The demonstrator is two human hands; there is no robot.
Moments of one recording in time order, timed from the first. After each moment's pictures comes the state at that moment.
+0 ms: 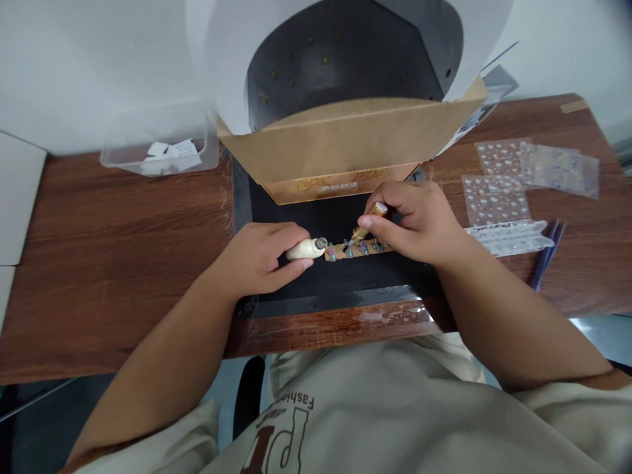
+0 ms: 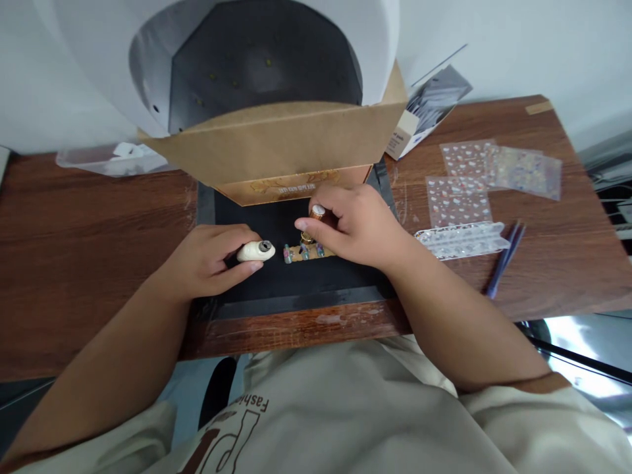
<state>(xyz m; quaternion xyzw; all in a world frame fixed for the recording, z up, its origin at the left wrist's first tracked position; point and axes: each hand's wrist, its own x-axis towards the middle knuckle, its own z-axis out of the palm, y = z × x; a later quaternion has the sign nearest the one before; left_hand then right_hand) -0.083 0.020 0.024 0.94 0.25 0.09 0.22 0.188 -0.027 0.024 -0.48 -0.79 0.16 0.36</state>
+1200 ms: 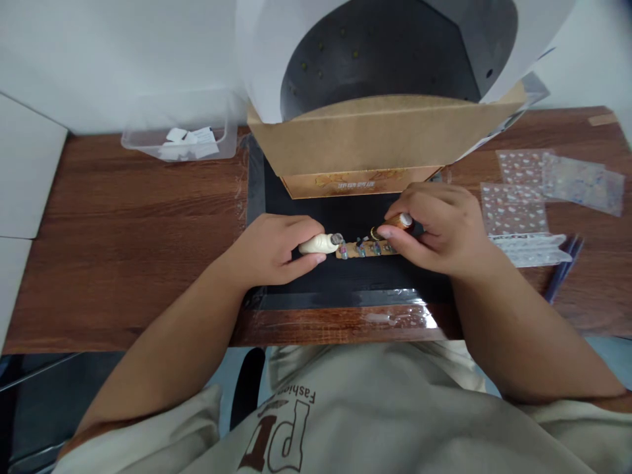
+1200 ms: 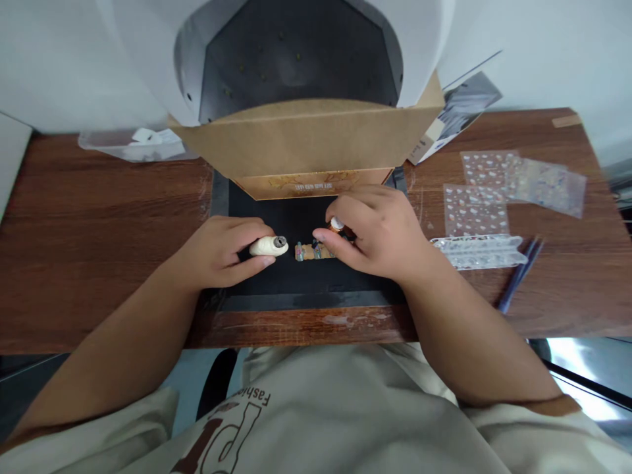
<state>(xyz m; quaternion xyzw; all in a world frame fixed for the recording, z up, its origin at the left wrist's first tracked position) -0.081 0.019 0.023 0.93 0.24 0.10 0.25 0.192 -0.031 0.028 -0.41 -0.85 0.05 0.33</state>
